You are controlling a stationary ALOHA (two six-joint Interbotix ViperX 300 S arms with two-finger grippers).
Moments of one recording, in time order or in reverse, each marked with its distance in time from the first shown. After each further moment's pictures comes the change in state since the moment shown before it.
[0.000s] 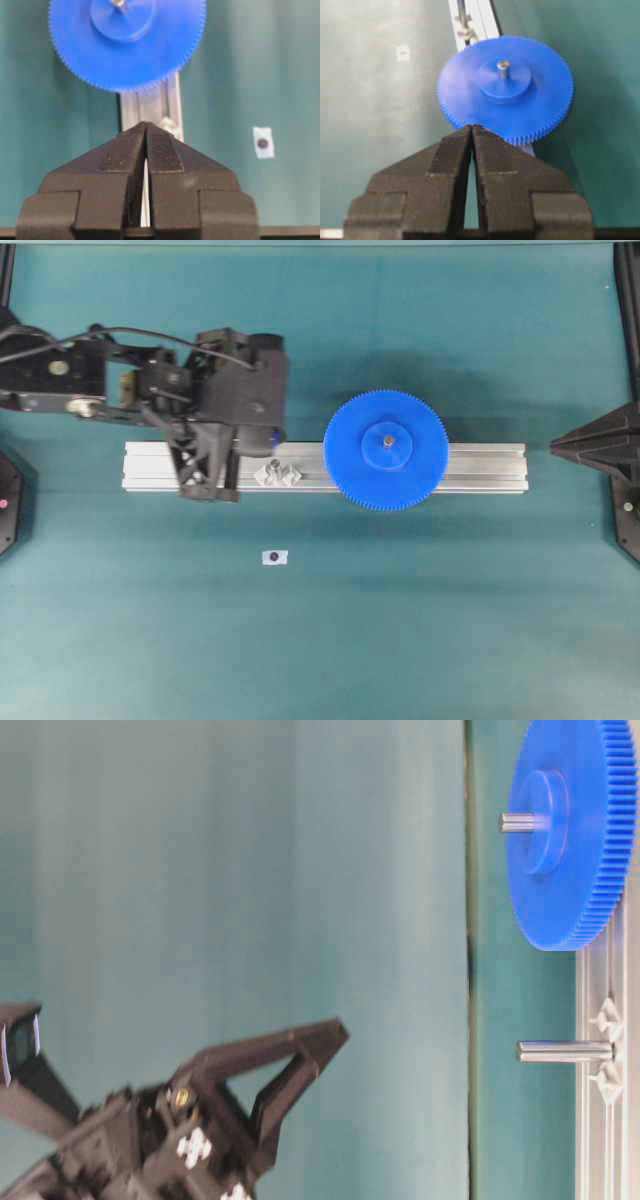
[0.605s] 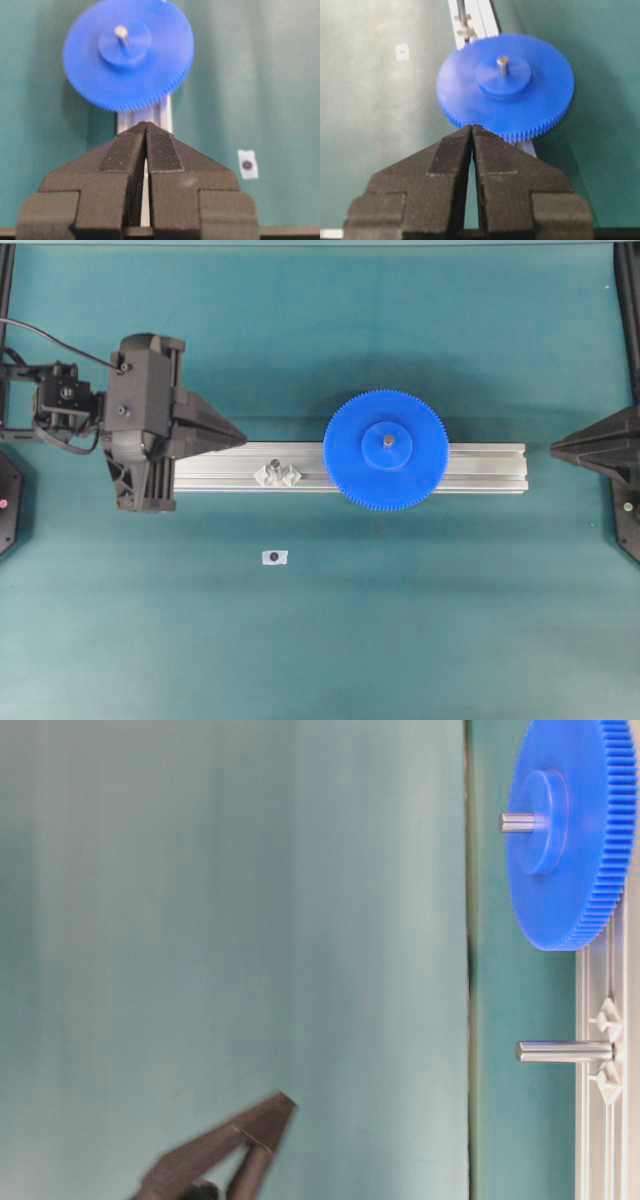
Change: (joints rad) left arm -0.021 -0.212 0.276 0.000 -0.311 -0.048; right arm -0.002 -0.029 0.051 0.000 -0.035 0.000
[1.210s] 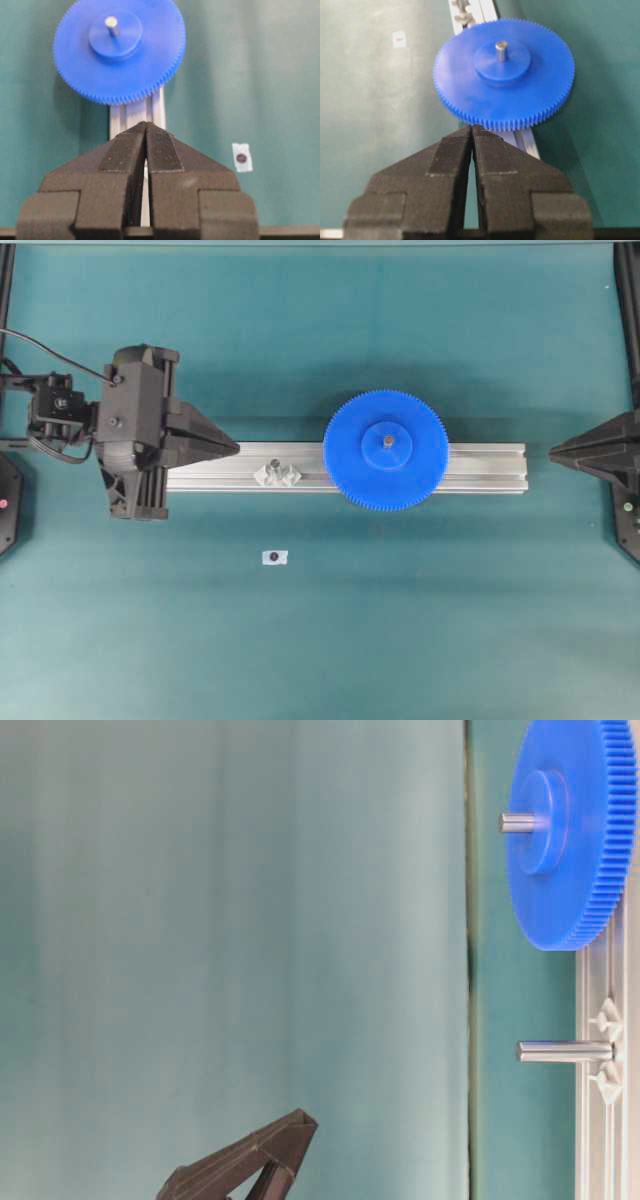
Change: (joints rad) left arm -0.009 -0.020 0.034 0.000 -0.029 0.000; right arm 0.002 -0.026 0.031 0.000 0.000 -0.002
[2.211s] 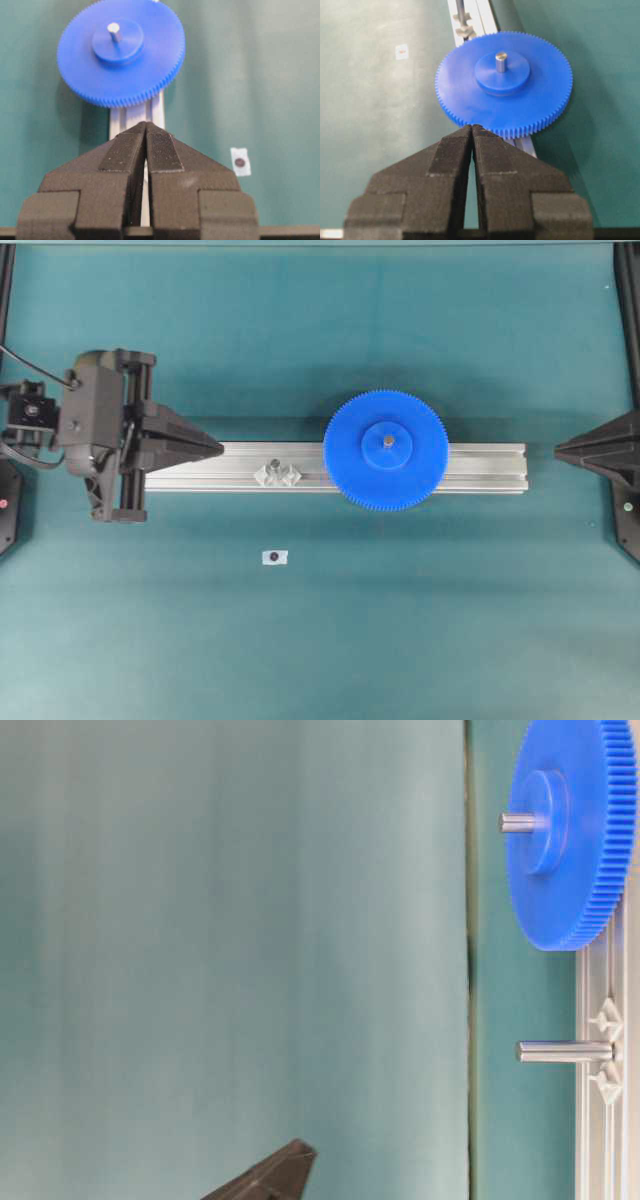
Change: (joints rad) left arm -0.002 -0.083 0.115 0.002 -0.129 -0.011; right arm -0.003 -0.040 0.008 0.002 0.000 0.002
